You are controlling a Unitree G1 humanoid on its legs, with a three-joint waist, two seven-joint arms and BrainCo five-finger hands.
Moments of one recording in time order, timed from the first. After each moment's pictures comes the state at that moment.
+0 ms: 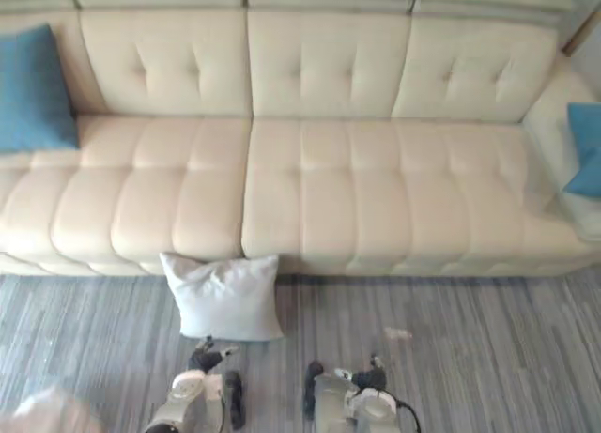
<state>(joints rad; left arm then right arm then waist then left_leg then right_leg) 0.00 -0.02 0.07 0.96 -0.02 -0.05 0.19 0.09 0.01 -0.17 0.83 -0.03 -0.01 -0.23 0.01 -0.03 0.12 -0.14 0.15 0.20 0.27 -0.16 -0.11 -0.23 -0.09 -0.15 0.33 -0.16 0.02</state>
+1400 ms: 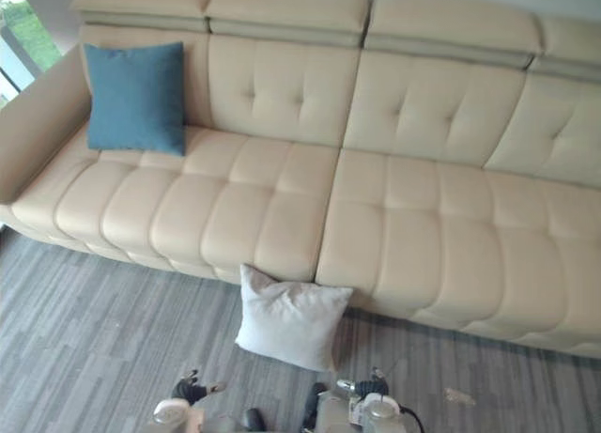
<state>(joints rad) -0.01 0.03 0.04 1.04 0.09 -0.03 0.15 0.00 -0.02 -0.23 1.00 -0.06 0.02 -0.20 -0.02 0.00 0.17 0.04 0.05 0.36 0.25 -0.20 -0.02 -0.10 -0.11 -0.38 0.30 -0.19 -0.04</state>
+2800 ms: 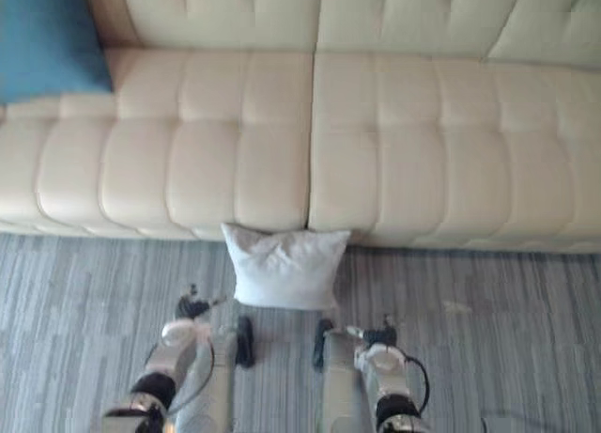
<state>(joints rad) -0.38 0.11 0.09 0.87 -0.03 -0.04 0.27 -0.27 -0.06 -0.25 0.87 -0.02 0.02 -0.30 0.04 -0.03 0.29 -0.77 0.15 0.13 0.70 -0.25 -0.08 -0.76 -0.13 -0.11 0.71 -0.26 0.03</state>
